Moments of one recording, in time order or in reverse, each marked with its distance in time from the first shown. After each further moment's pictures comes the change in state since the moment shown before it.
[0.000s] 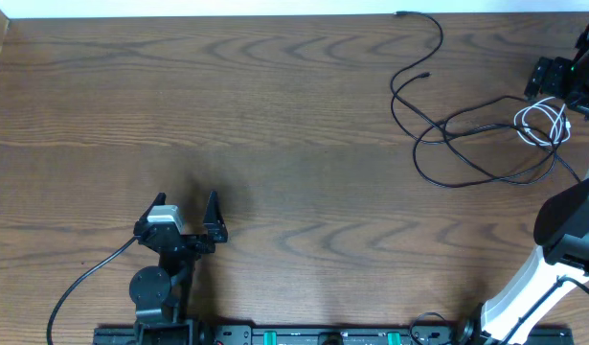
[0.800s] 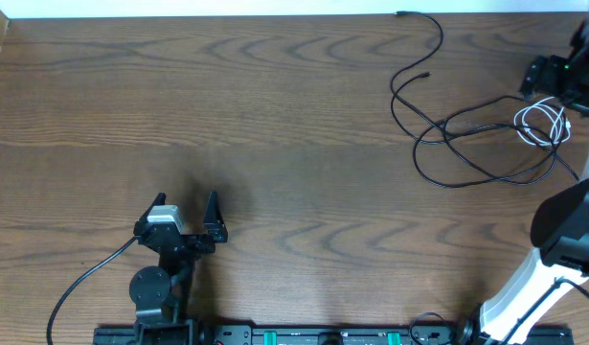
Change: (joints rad) left arm 0.000 0.000 0.000 0.000 0.000 0.000; right arm 0.068 -0.036 -0.006 0.000 0.003 0.000
